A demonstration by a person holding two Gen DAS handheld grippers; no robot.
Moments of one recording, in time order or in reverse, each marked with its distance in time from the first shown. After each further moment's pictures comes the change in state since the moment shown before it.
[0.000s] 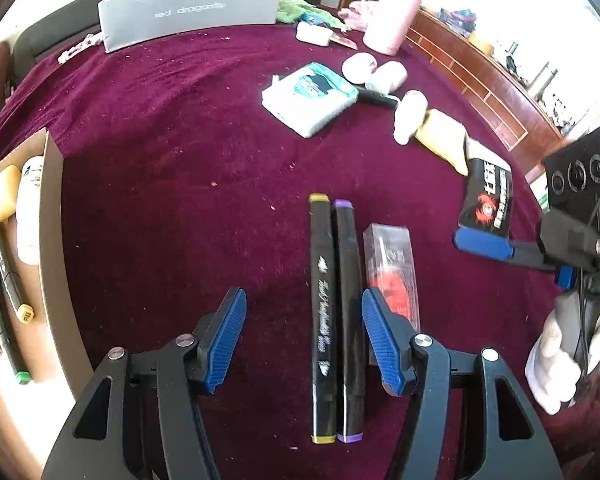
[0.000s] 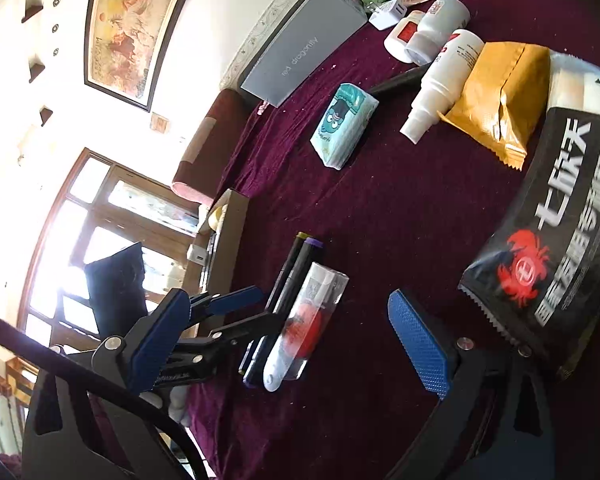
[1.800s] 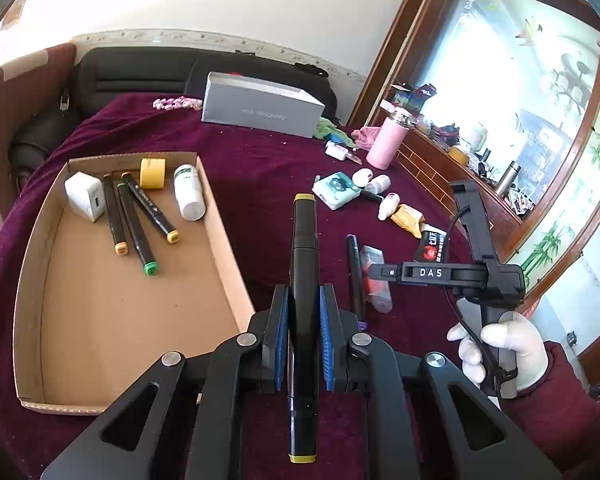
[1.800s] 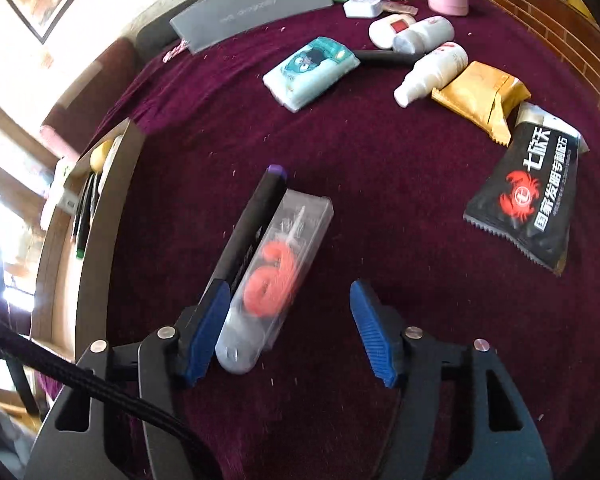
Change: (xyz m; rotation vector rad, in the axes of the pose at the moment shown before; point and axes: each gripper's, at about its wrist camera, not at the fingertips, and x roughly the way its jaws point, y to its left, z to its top) left arm -0.144 0.059 -0.118 -0.137 -0.428 -0.079; right arm 0.059 0.057 -0.035 -0.141 0.048 -0.642
